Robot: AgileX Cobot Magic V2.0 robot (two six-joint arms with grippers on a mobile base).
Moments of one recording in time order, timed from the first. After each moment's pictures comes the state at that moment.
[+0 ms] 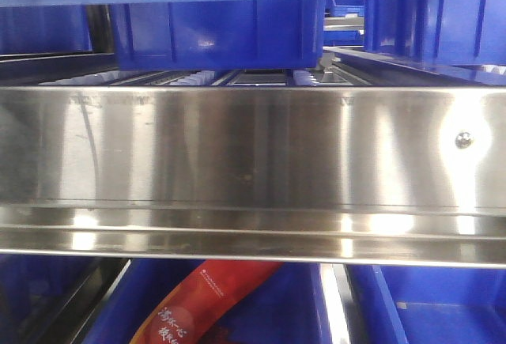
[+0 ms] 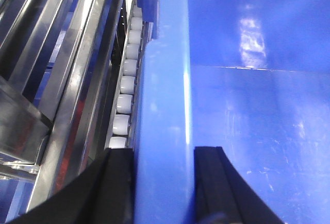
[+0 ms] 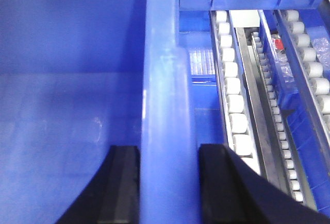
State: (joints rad) left arm -0.48 1.33 -1.74 0.37 1.32 -0.55; right arm 0.17 1.16 -1.58 -0.04 1.23 0.12
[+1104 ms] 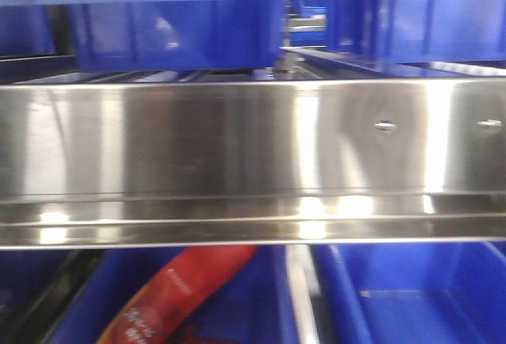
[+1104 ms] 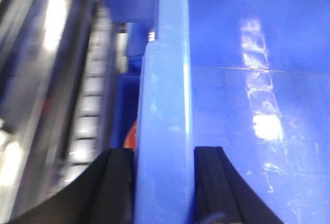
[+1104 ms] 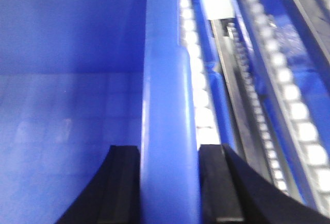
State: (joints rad) left arm -0.48 1.32 -1.74 0.37 1.32 -0.55; right arm 0.17 1.16 -1.58 -0.03 1.22 0.12
